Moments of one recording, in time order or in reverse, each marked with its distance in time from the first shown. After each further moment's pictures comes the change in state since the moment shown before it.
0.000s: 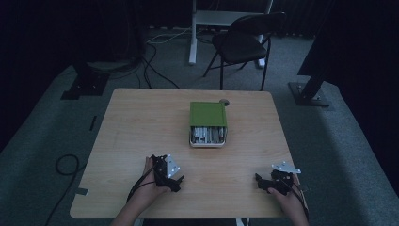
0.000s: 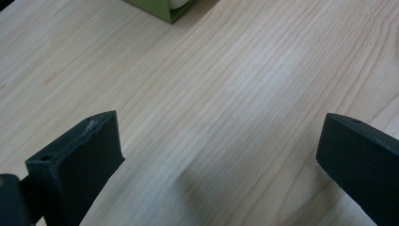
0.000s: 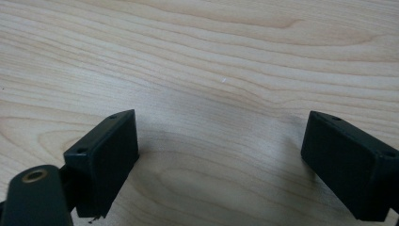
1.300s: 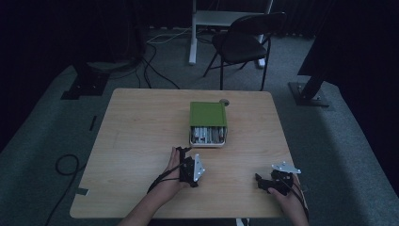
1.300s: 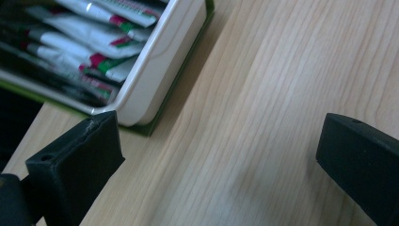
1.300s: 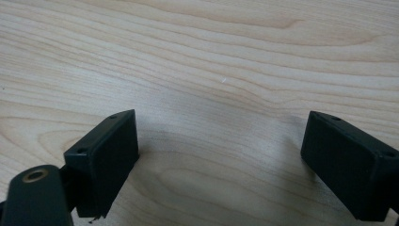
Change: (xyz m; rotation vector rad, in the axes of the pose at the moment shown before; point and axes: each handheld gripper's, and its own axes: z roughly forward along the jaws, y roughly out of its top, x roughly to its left) left arm -0.033 0.056 0.029 -0.079 0.048 0.333; right arm 0.000 0.000 0.000 -0.001 0.000 0.000
